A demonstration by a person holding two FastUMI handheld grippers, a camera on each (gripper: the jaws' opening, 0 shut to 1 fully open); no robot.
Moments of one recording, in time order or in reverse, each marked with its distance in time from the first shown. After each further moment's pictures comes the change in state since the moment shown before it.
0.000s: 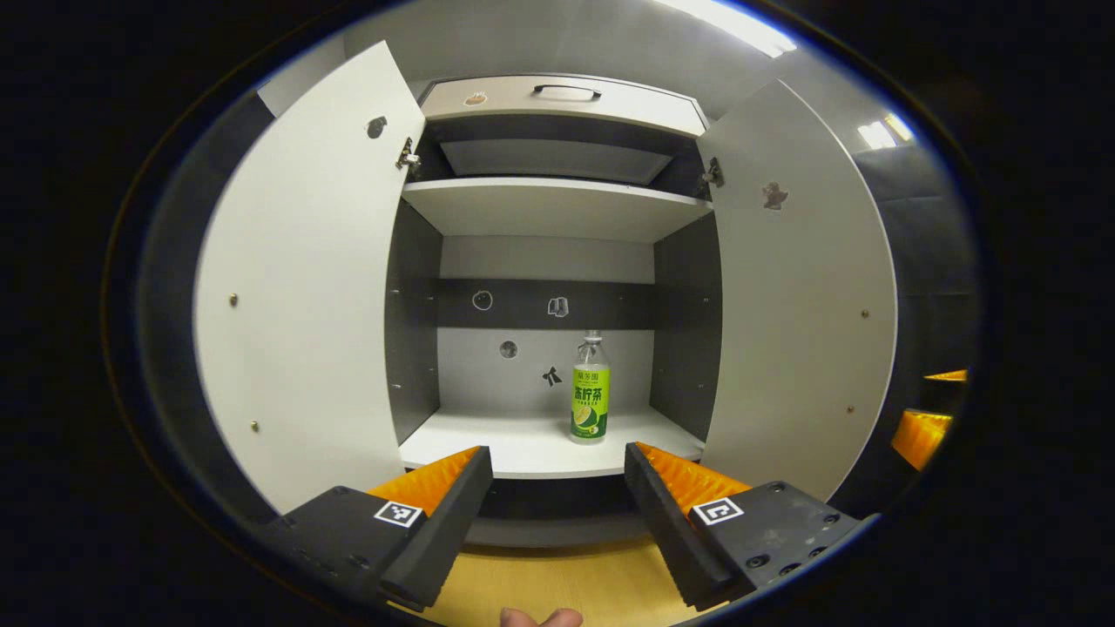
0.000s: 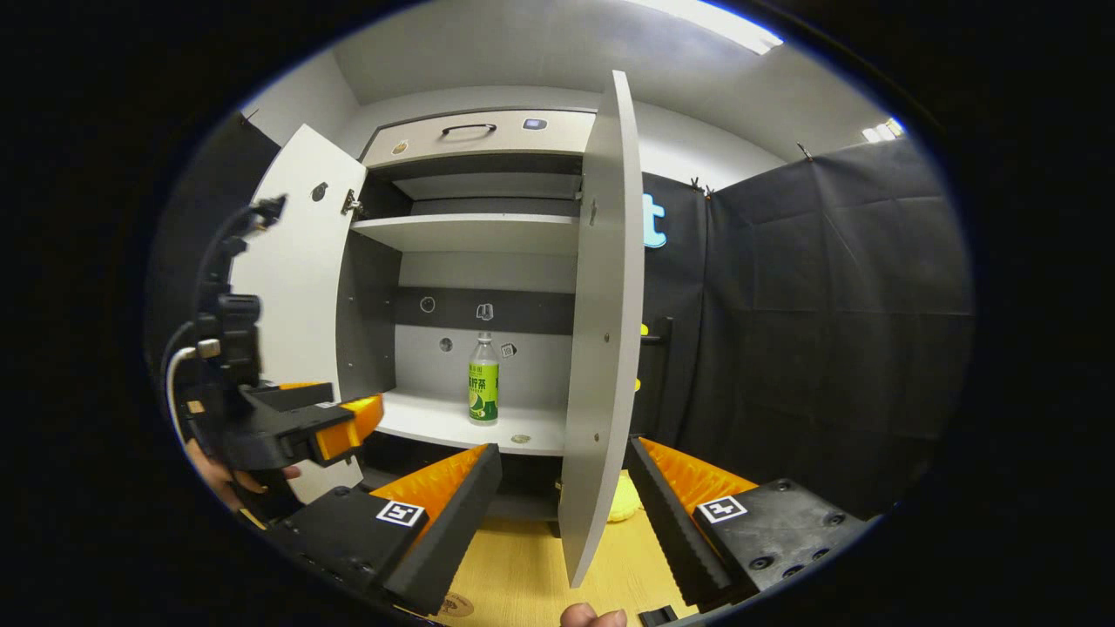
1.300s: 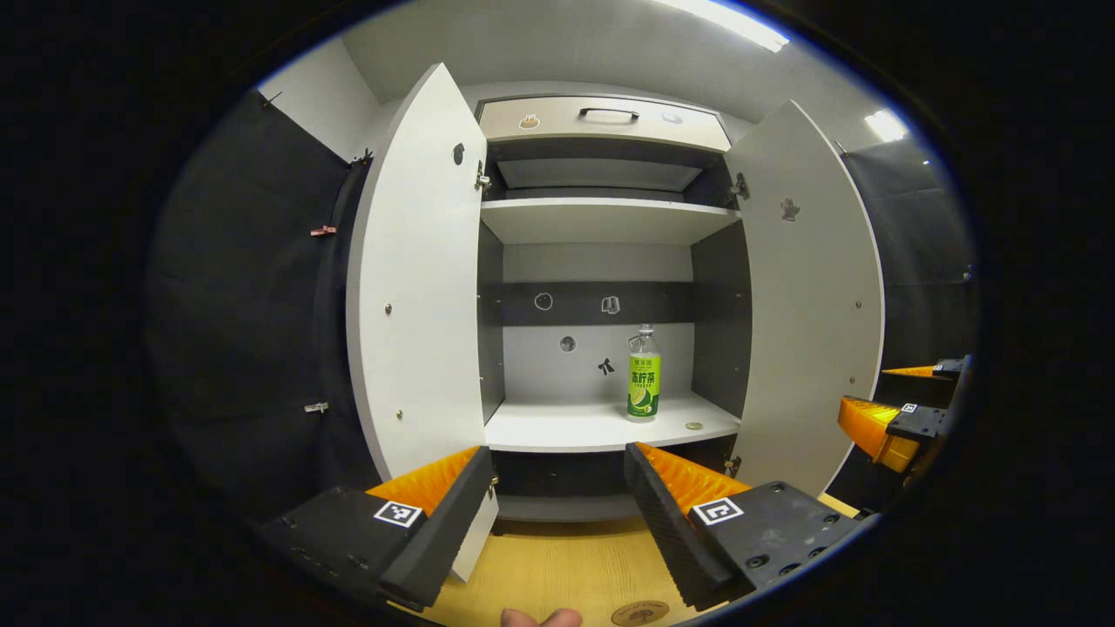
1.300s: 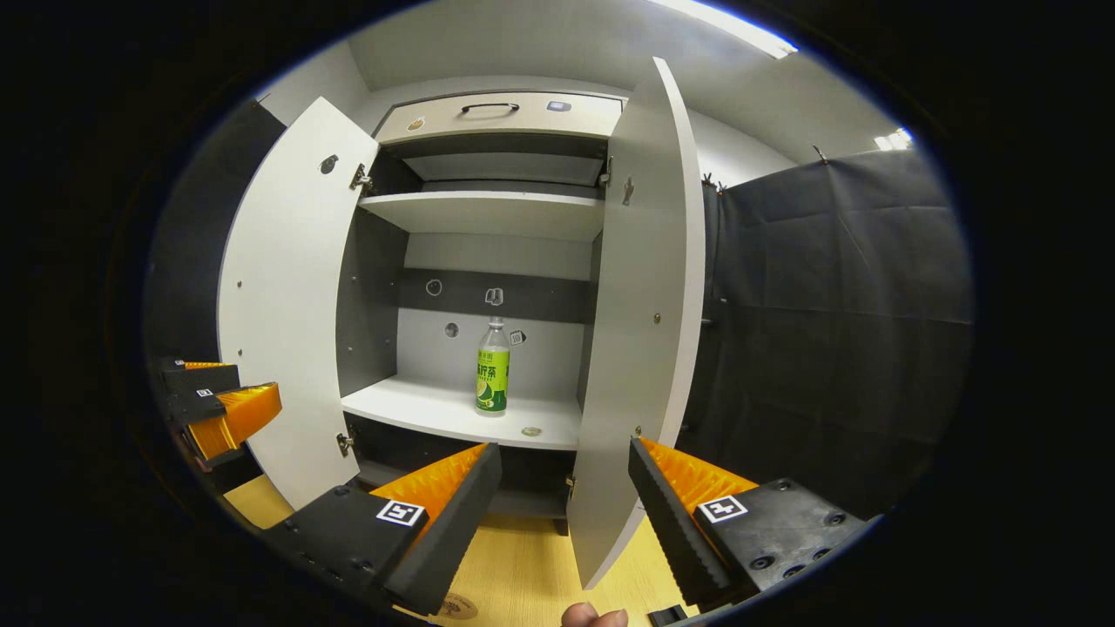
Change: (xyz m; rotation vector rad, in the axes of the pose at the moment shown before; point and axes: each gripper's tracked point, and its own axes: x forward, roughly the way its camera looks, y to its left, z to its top) left arm -0.116 0.071 -0.003 0.043 0.012 0.135; right arm 0.026 0.034 -0.022 -0.056 0.034 -0.006
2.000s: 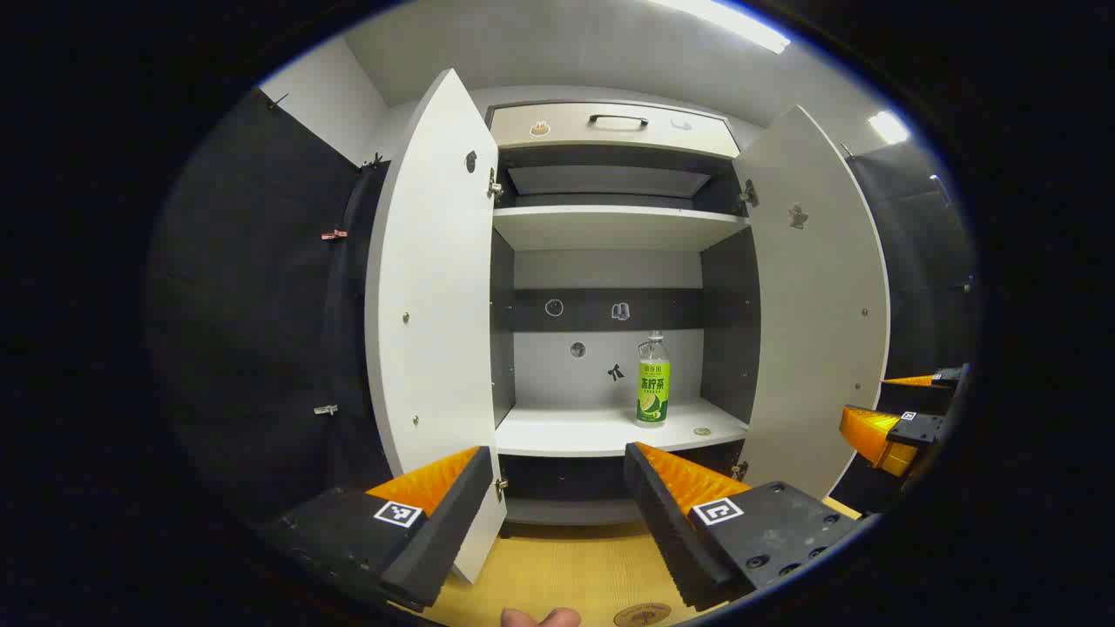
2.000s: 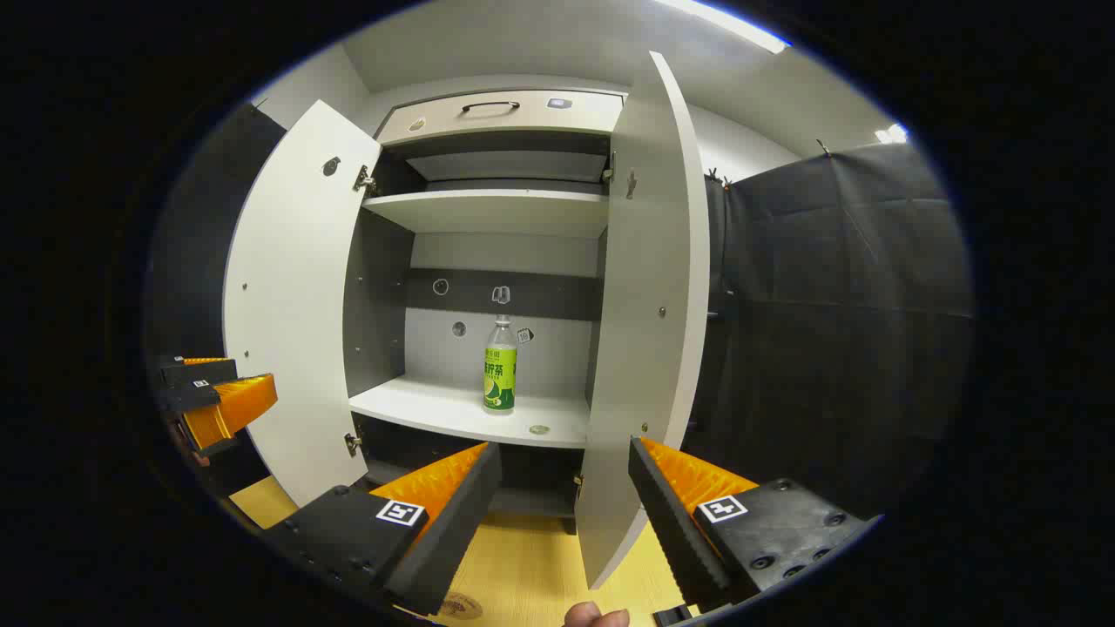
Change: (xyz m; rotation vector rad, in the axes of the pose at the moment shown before) left arm -0.005 0.010 0.004 -0.007 -0.008 0.038; right arm 0.001 0.001 -0.005 0.017 0.017 0.029
